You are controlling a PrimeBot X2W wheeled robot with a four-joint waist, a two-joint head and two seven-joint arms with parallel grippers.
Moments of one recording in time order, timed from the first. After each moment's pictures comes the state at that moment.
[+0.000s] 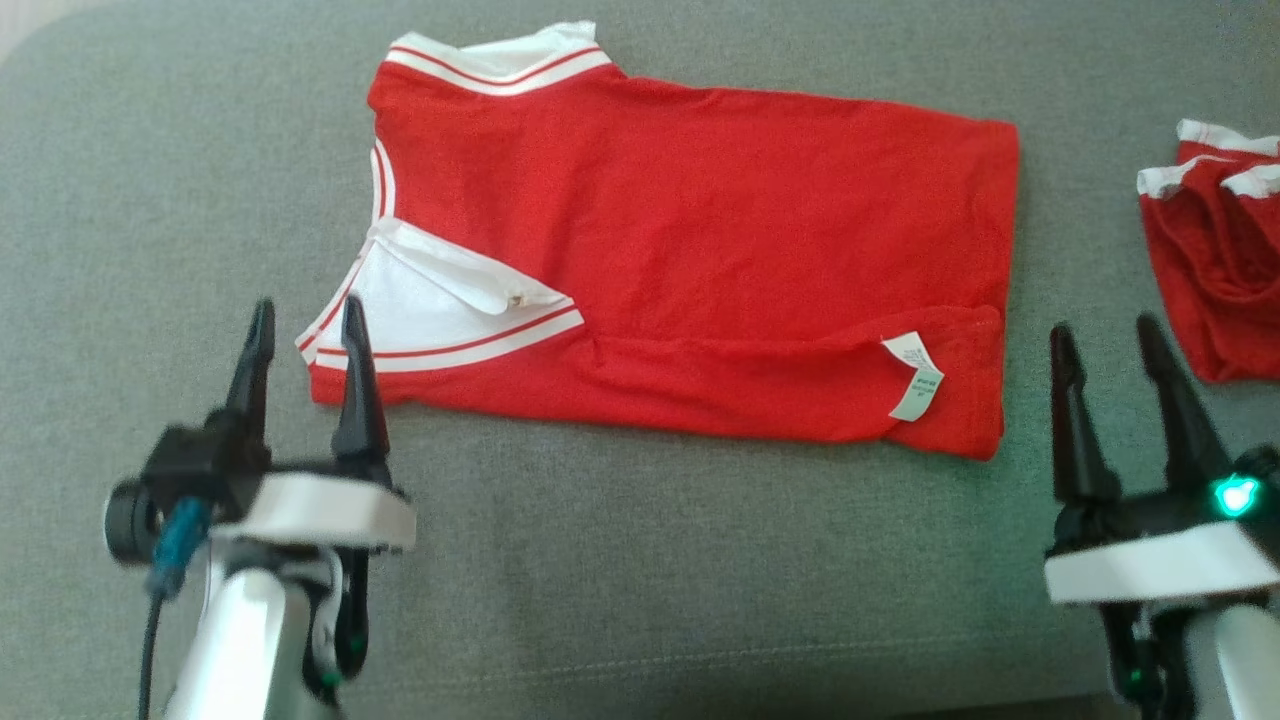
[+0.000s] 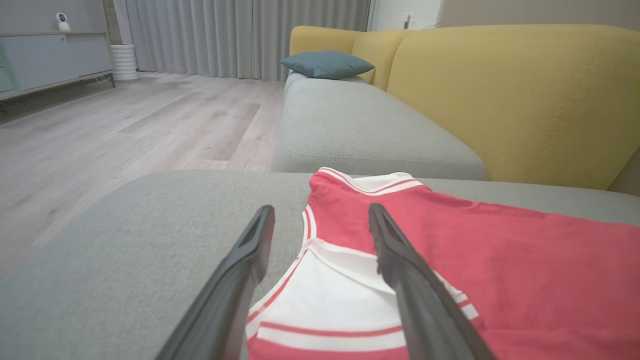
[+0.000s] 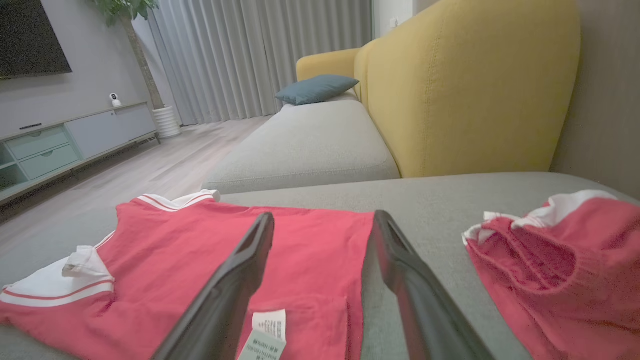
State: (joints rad) left arm -0.16 0.11 -0.18 0.11 -0.22 0.13 -0.25; right arm 0.00 -0.17 0.03 -0.04 0.29 0.12 -0.16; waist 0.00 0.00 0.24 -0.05
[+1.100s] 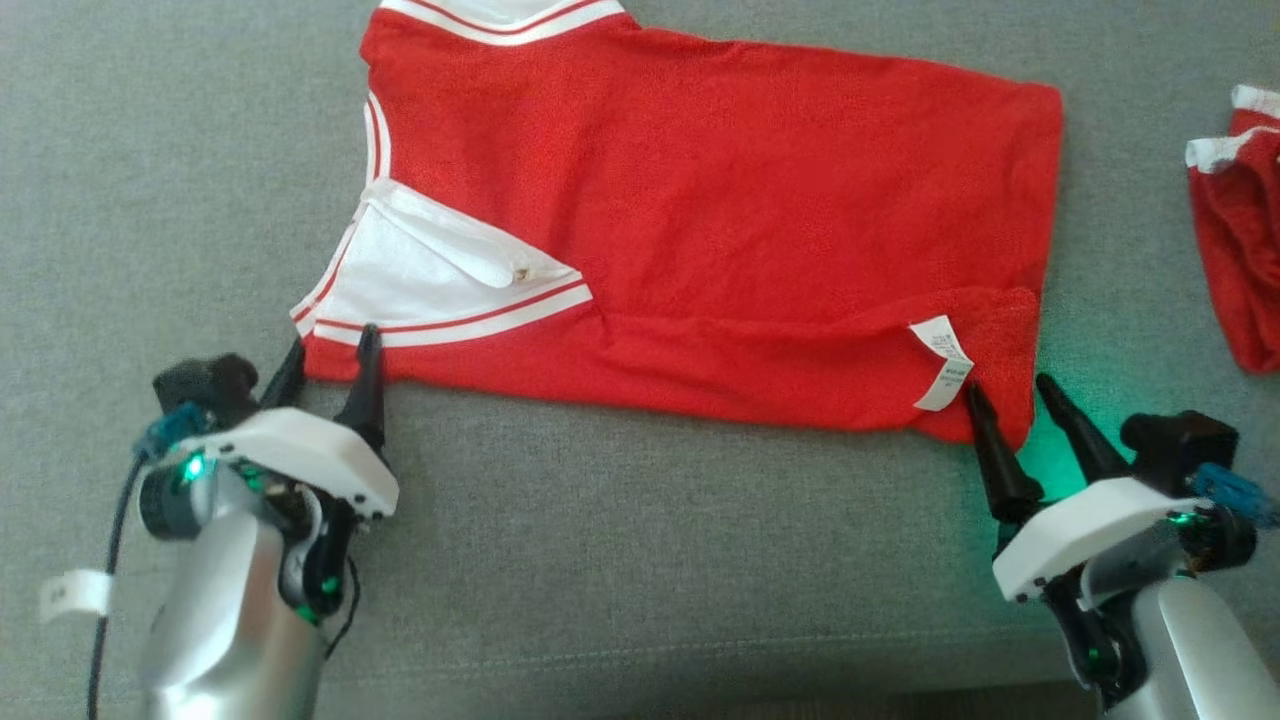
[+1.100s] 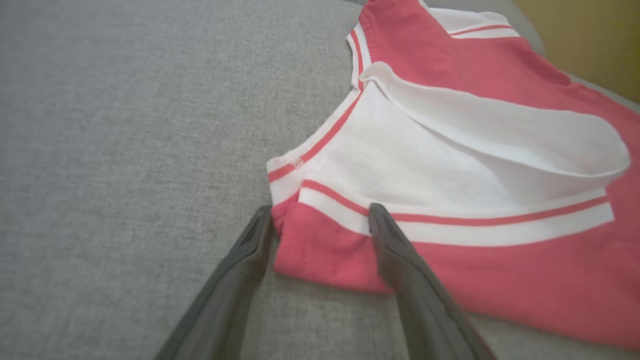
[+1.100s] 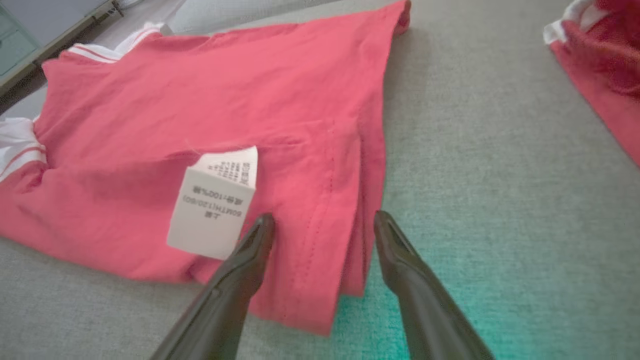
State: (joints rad) left arm -0.34 0.11 -0.15 0.54 -0.39 -0.02 -0.10; right arm -0.10 -0.17 0.10 0.21 0.33 0.12 0.06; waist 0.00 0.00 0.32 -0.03
